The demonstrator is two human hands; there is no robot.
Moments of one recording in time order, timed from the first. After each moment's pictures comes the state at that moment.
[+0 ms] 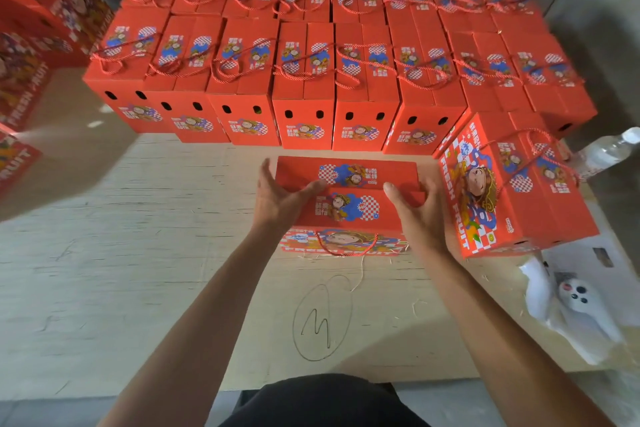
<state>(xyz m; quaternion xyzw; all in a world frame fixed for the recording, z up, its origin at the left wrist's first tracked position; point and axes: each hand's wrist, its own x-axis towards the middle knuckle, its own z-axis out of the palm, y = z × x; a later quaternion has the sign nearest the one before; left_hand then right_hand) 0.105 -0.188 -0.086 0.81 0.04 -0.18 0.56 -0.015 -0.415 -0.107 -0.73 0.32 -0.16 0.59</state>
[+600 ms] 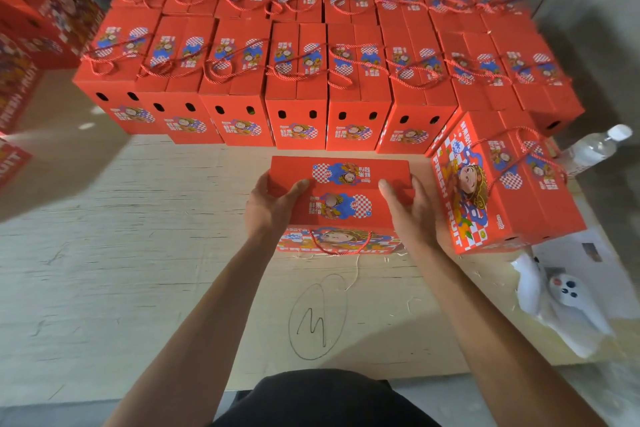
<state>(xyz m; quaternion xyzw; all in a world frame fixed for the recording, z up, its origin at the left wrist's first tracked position) 0.094 -0.185 -0.092 0.84 0.06 -0.12 0.53 -0.014 -0.414 -0.106 -0.74 0.34 -0.13 0.57</state>
